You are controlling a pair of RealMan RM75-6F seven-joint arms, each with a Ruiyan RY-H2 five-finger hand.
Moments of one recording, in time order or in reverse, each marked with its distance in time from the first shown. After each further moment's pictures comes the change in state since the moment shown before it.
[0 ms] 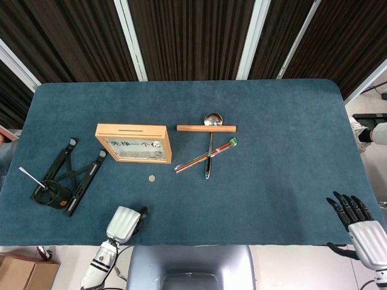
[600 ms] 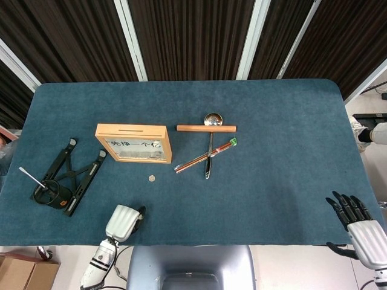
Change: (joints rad) left arm -0.001 -0.003 -0.007 0.022 0.018 0.021 -0.029; right arm 0.003 -0.001 0.001 -0.004 0.005 -0.009 -0.007
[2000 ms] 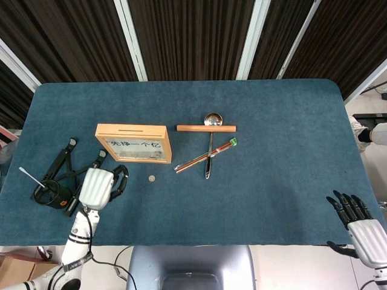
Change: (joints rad) left arm -0.097 0.304 -0.303 -0.424 -0.074 0.059 -0.088; right arm 0.003 -0.002 0.006 -0.002 0.016 -0.010 -0.006
